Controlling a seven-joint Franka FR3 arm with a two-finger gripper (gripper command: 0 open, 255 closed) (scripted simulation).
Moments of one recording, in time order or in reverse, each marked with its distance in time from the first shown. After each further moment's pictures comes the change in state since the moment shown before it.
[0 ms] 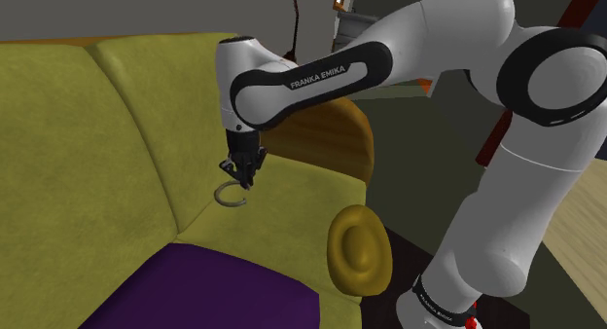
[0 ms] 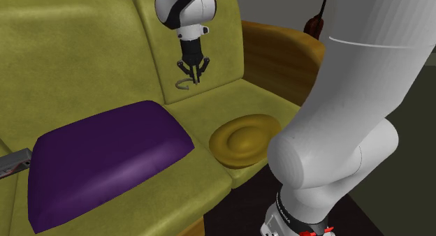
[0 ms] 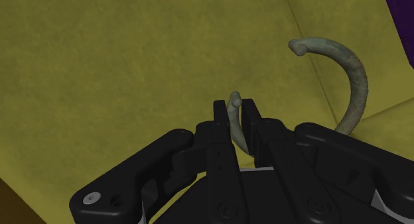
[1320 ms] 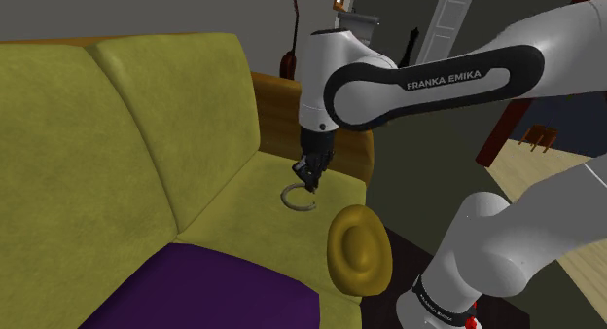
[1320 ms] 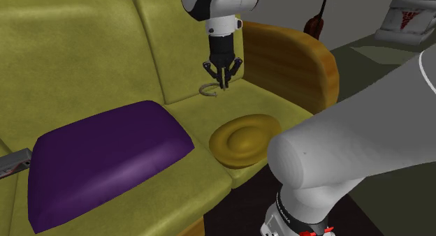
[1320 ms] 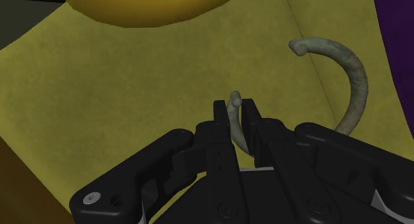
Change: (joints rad) arm -0.004 -0.565 -0.076 -0.468 0.117 -0.080 -0.155
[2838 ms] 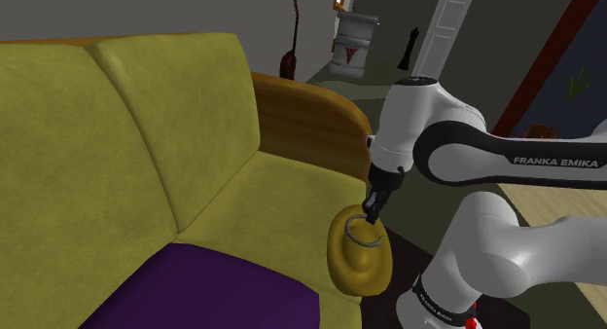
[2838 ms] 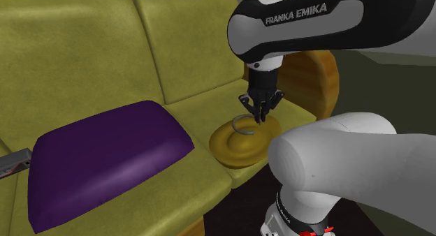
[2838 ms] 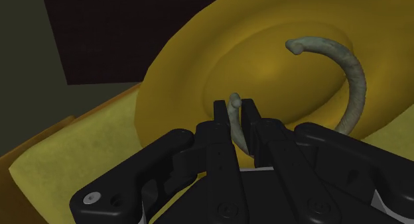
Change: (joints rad) arm 0.023 -0.617 -0.107 -0.495 -0.017 -0.123 -0.103
